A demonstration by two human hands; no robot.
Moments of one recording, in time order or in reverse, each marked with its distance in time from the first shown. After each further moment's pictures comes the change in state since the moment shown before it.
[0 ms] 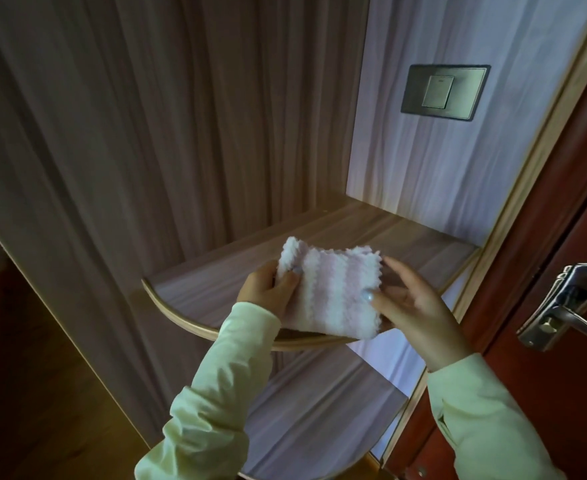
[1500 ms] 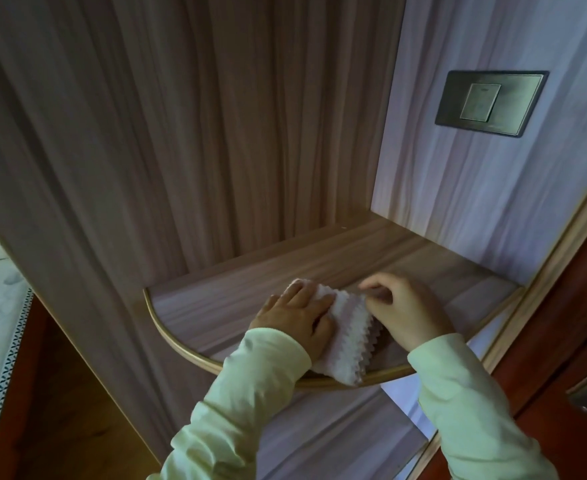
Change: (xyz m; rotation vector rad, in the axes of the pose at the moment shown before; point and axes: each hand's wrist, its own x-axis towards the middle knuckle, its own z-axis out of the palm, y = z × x) left_hand 0.017 0.002 0.036 0.918 -0.287 0.191; right_hand 0.081 0.010 -0.009 -0.821 -0.052 -0.117
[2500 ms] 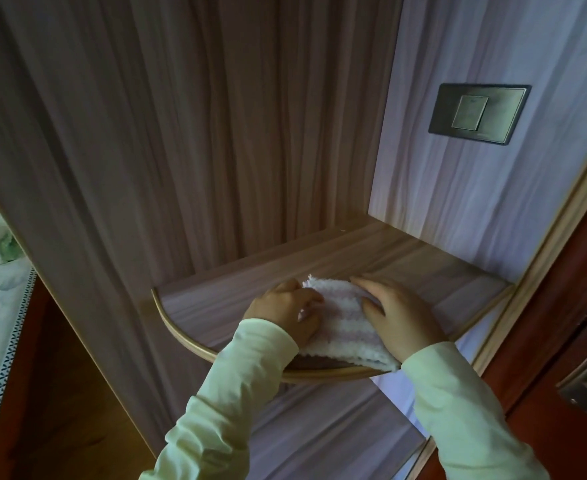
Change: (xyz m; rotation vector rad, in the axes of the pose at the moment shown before) left_hand -0.012 -0.010 -0.015 -0.163 0.168 -0.047; right_hand -0.019 -0.011 0.003 -0.085 -0.066 -0.127
